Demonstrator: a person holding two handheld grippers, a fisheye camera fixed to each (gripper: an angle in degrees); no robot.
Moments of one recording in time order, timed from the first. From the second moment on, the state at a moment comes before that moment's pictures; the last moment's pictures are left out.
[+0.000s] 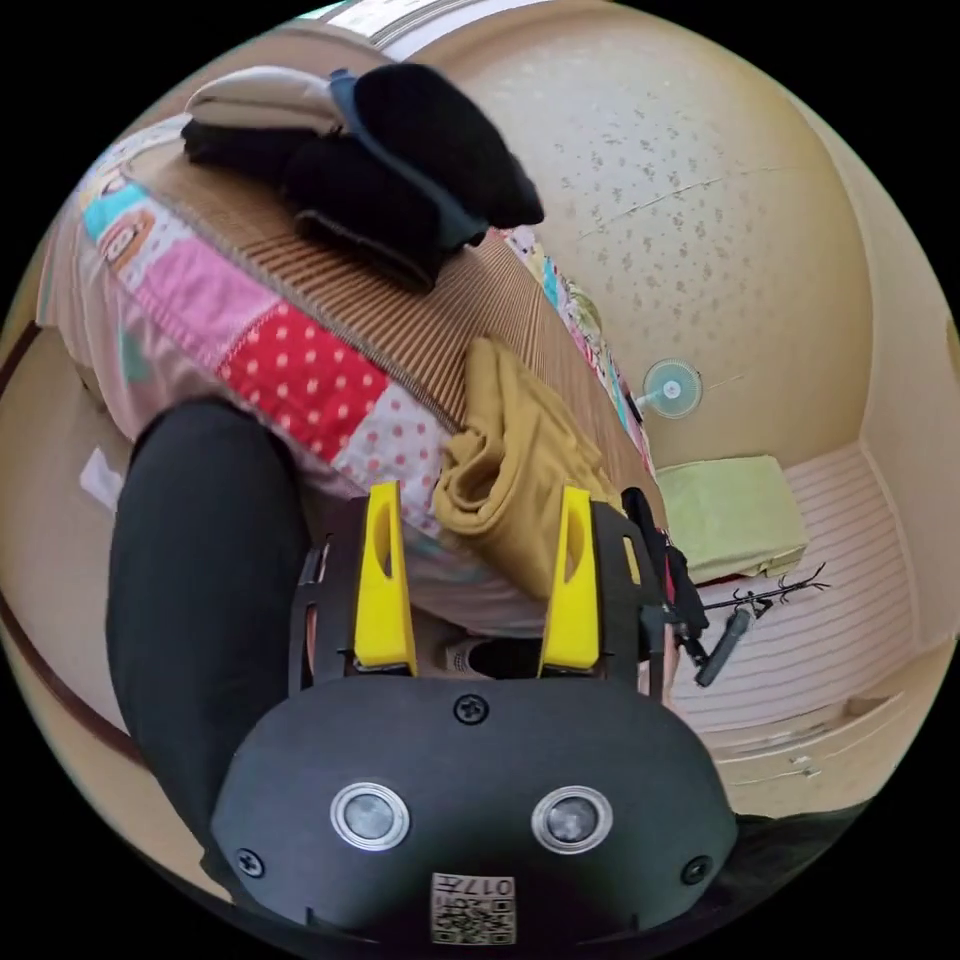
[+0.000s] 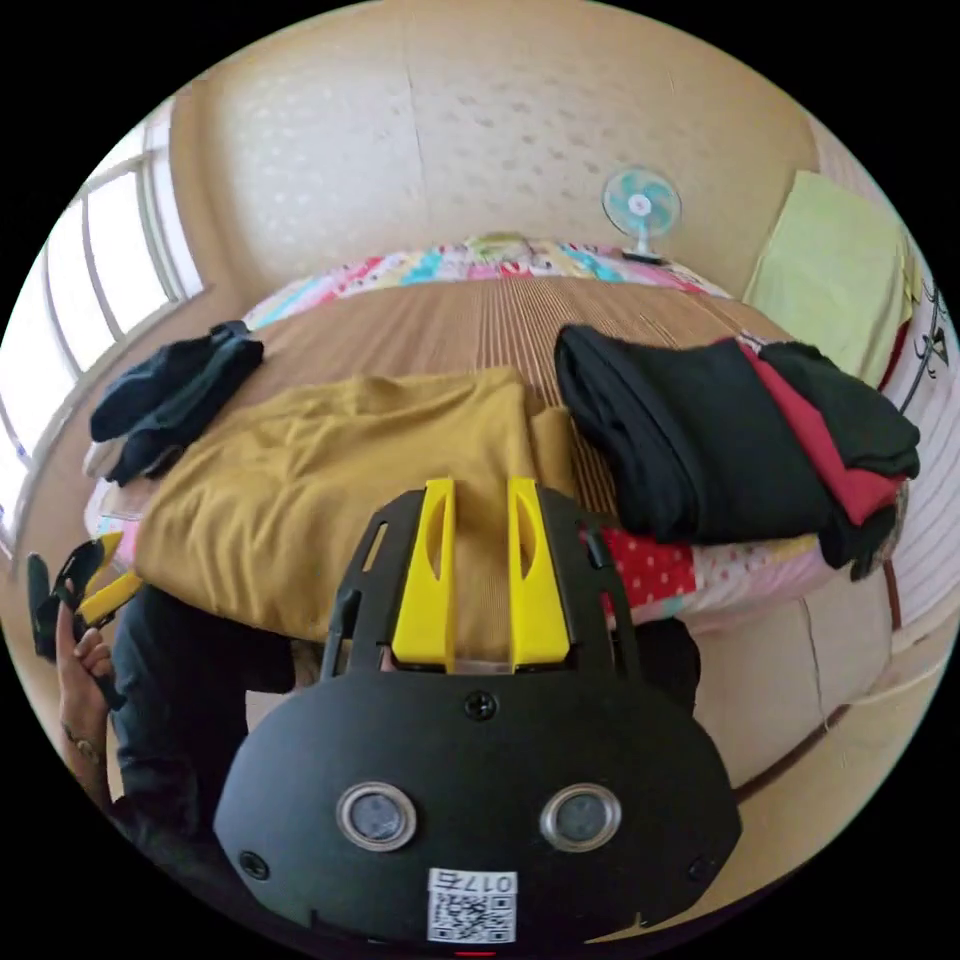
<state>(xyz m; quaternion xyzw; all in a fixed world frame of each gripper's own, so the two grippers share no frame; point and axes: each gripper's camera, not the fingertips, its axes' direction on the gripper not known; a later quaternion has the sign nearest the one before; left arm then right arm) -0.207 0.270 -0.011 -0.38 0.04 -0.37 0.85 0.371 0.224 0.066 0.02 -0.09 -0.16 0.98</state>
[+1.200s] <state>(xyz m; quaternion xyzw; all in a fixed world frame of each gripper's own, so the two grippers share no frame) 0.053 0.242 0.116 -0.45 0.21 -0.11 0.86 0.620 0.189 0.119 -0.02 -0.50 0.09 0.86</state>
